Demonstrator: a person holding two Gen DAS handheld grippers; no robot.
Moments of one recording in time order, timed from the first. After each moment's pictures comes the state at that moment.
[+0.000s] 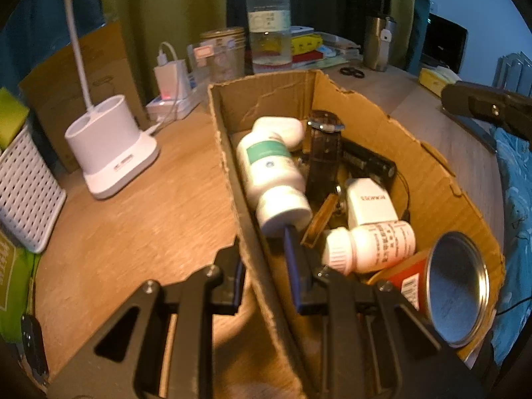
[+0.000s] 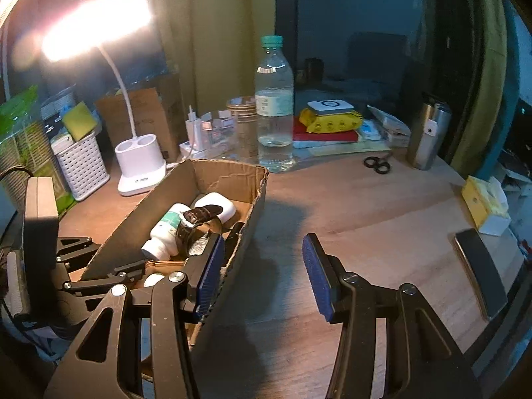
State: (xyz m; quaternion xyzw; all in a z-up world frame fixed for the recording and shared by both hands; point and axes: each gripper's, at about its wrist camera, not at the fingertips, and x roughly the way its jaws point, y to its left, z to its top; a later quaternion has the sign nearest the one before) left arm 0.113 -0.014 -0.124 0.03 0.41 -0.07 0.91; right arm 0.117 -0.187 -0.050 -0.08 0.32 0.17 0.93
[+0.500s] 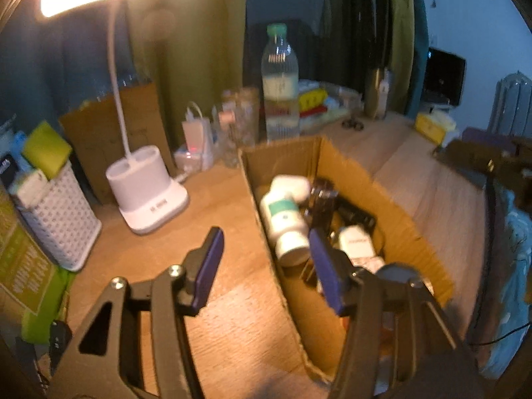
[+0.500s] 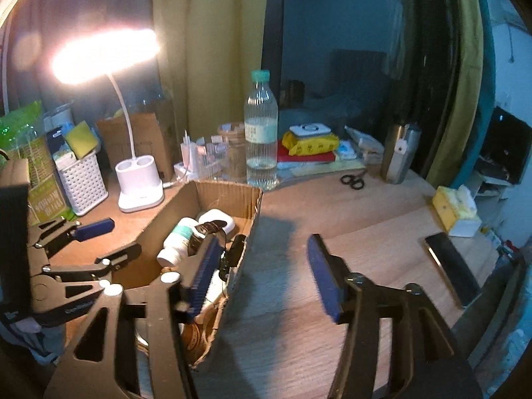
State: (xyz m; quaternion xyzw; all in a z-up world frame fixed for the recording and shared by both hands) left arm 0.074 -0.002 -0.060 0.02 0.31 -0.05 0.95; right arm 0.073 -0.185 -0.015 -0.08 0.28 0.13 0.95
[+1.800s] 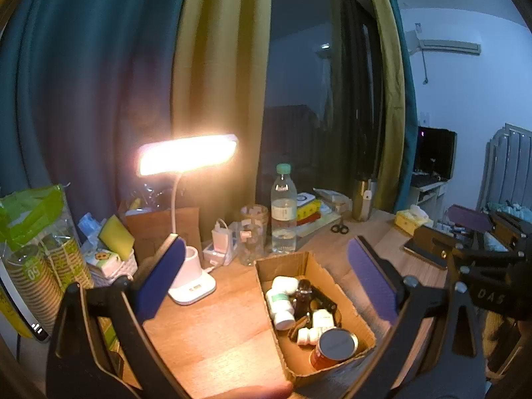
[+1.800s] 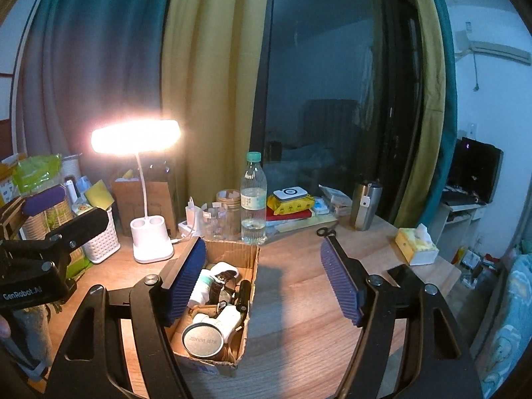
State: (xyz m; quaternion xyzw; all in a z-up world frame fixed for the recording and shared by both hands) left arm -0.019 0.024 0.063 -0.01 0.14 -0.04 0.99; right arm -0.012 -0.170 0.056 -0.07 0.17 0.08 0.98
